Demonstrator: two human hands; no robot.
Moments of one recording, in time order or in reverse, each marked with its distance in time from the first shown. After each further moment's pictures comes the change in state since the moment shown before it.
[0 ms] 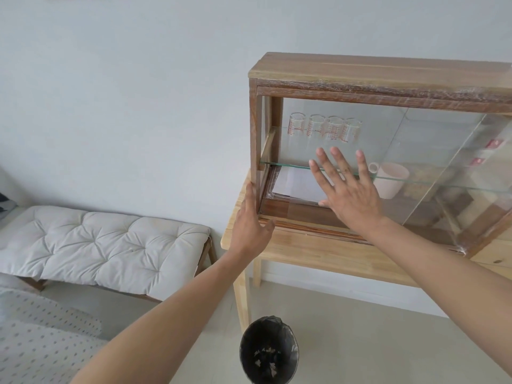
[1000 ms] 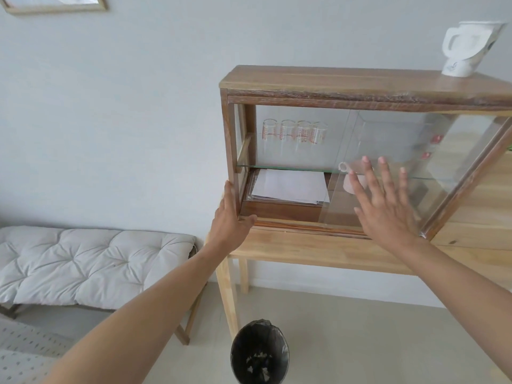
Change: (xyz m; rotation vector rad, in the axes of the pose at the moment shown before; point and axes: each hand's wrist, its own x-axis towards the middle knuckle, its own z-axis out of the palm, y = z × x) left_hand 0.008 0.000 -0.011 0.052 -0.102 -0.025; right_hand -0.109 0.064 -0.037 0.139 -0.146 0.288
